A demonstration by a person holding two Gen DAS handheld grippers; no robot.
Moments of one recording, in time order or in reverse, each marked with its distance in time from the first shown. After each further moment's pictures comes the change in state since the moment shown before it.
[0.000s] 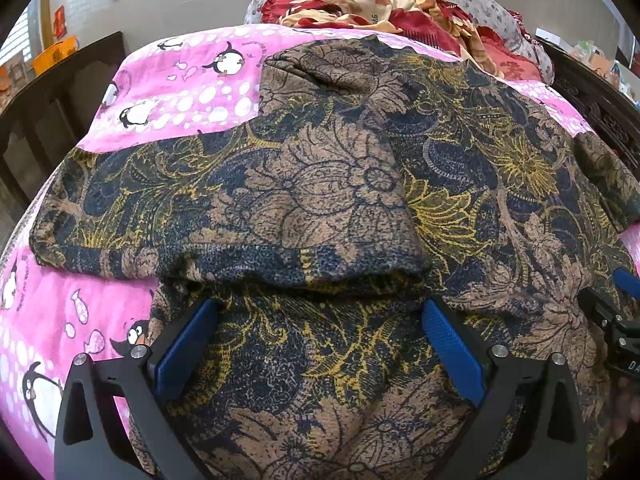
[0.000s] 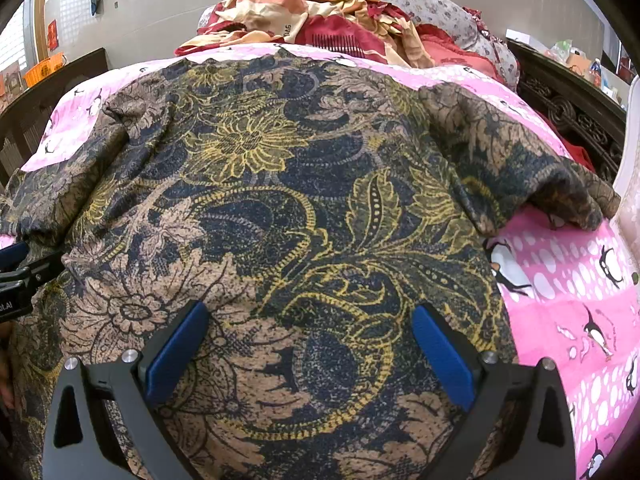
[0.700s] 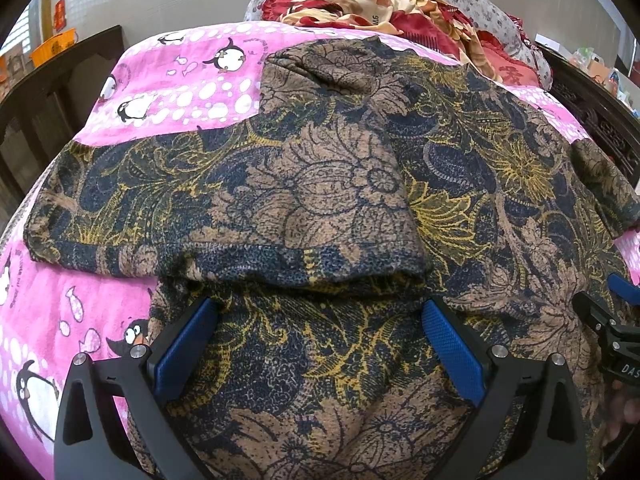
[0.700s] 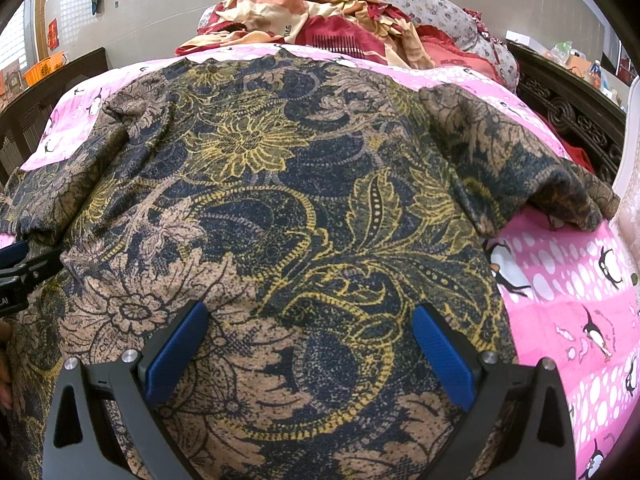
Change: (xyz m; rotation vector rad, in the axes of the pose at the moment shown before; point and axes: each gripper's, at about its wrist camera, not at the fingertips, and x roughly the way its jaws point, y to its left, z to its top) left arm 0.001 0.007 -0.001 -0.017 0.000 -0.027; right arm 0.000 0.001 0.000 -0.001 -0.001 -0.002
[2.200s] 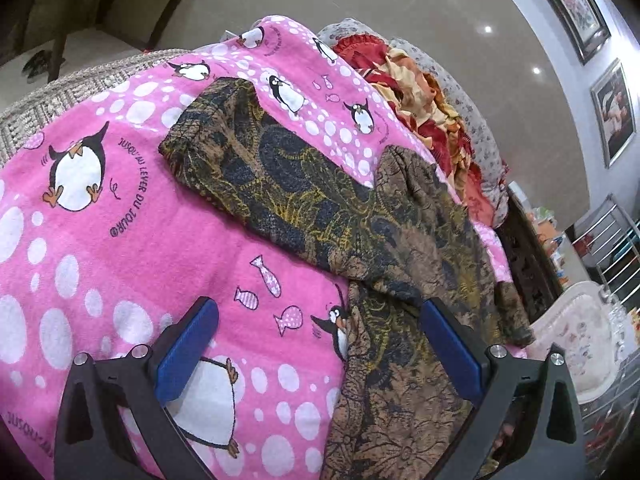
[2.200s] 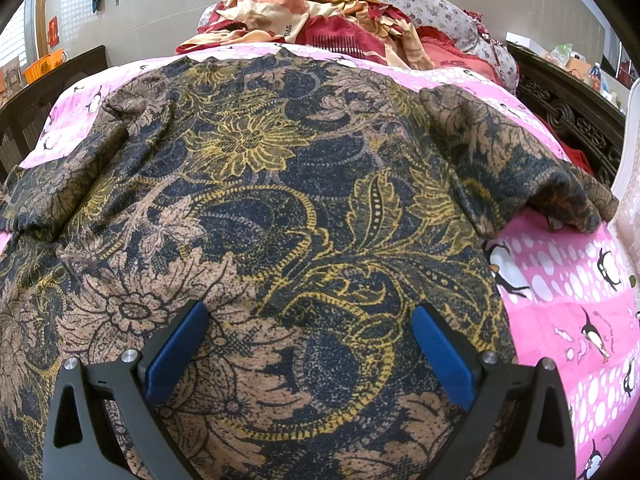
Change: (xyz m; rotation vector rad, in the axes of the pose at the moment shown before) left arm -0.055 0.186 -0.040 -0.502 -0.115 -0.434; right arm 0.001 0.000 0.000 -0.001 0.003 -0.005
